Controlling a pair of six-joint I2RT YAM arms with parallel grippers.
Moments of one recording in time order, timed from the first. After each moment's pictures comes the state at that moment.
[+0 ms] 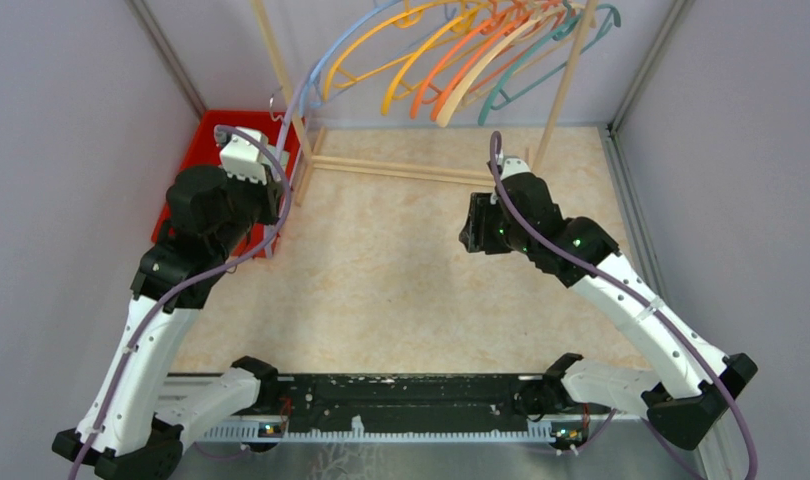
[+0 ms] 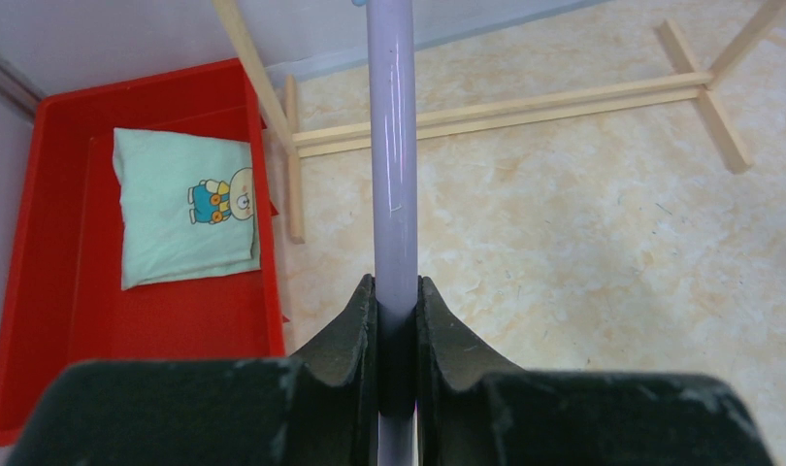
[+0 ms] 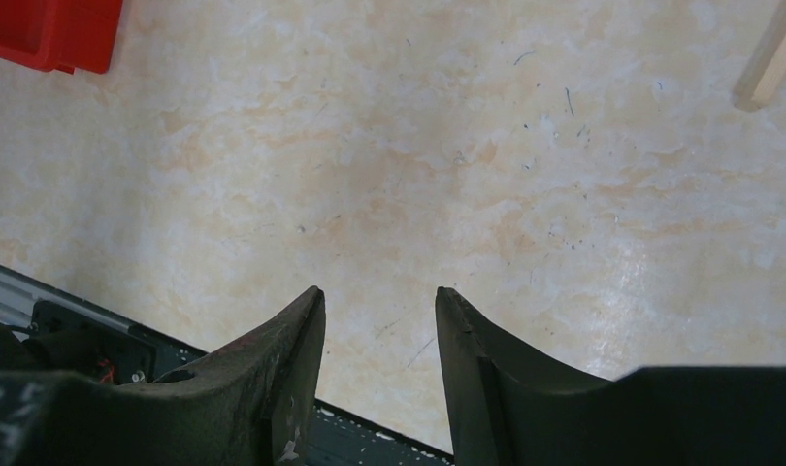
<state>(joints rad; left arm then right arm) -0.41 0.91 1.31 -0.64 -0.11 0.02 0.68 1.08 1.24 -0.83 0.13 0.49</state>
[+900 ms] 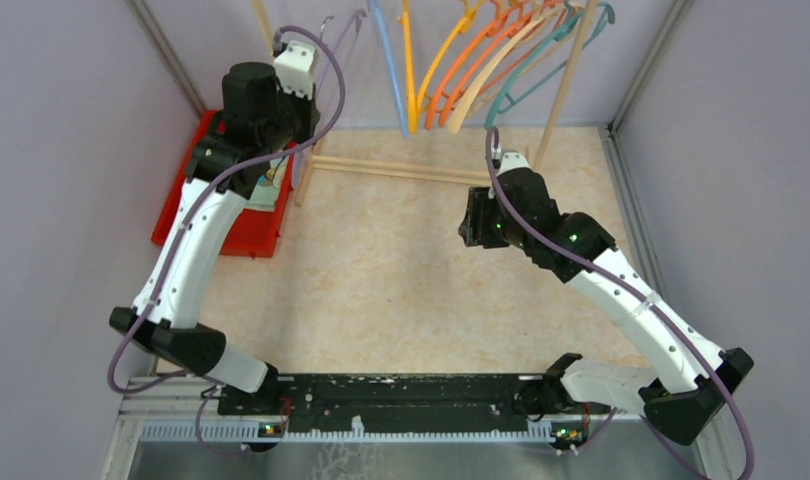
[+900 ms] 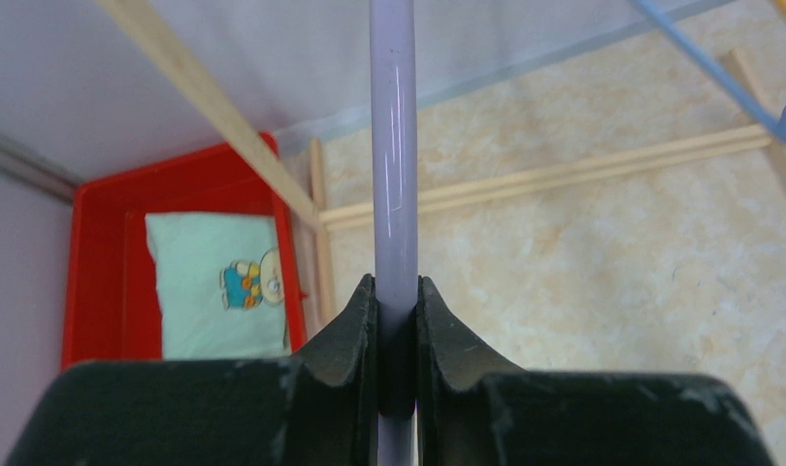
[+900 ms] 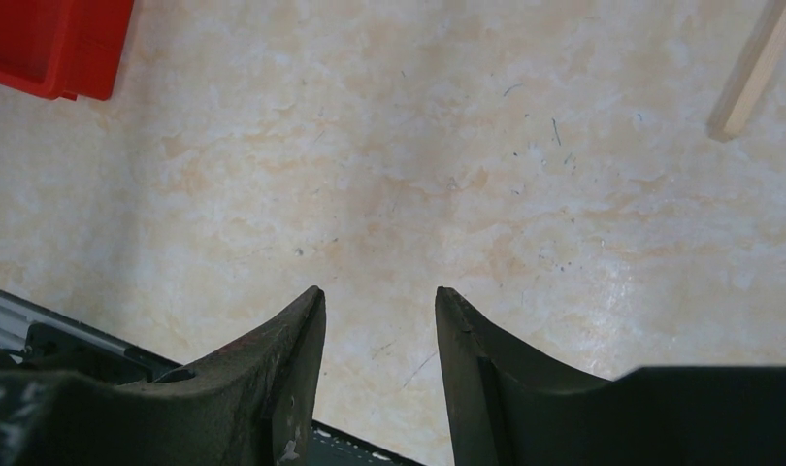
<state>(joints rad) -0.40 1.47 1.84 -0.67 -0.13 0.10 0.68 1.11 1.27 -0.82 0.16 0.48</state>
